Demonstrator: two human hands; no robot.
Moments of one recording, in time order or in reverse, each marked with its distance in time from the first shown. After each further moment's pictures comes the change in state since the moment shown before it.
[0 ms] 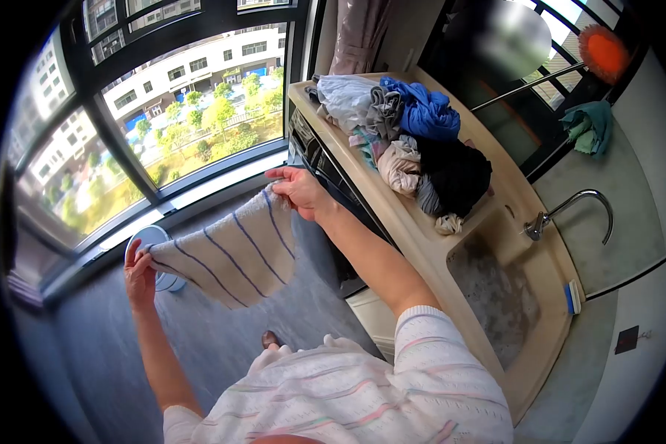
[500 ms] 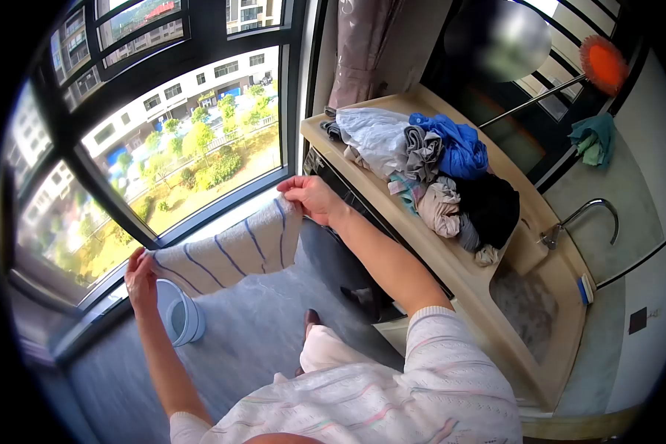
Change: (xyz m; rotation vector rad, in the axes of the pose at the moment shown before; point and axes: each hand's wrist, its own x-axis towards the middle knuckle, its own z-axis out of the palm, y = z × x) left_hand 0.206 0.017 -0.032 0.085 0.041 0.011; right_hand 0.138 -0.038 0.009 -0.037 0.178 -0.040
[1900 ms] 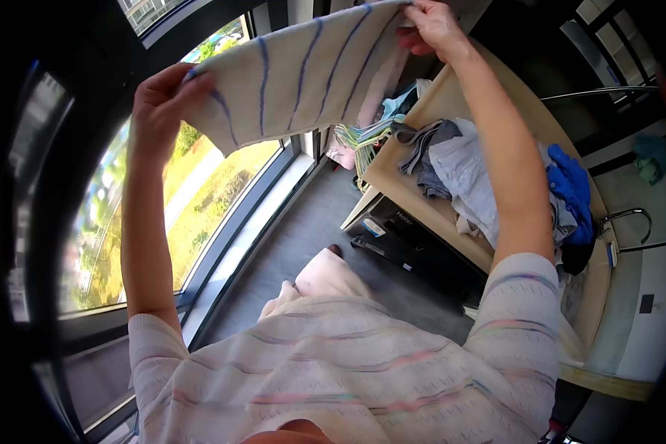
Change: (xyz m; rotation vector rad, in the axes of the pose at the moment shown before) left_hand 0.469 -0.035 0.362 0.334 -1.091 0.212; right_hand 0.315 -0.257 -0.174 -0.811 0.860 -0.207
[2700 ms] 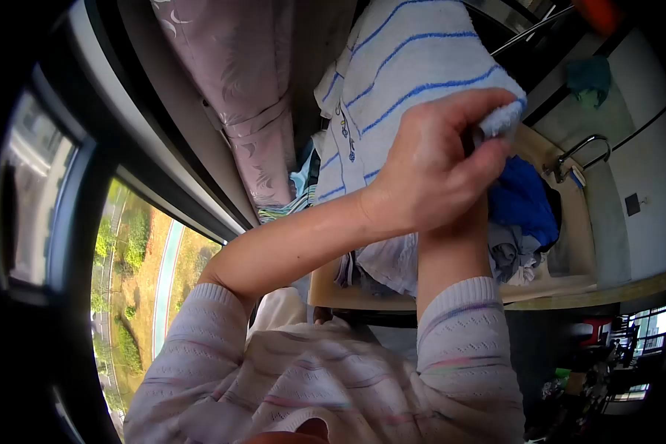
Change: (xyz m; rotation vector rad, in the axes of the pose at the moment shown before) left_hand 0.179 0.039 0.334 -0.774 -0.423 0.414; right_hand -0.058 0.230 -0.103 0.754 0.693 0.463
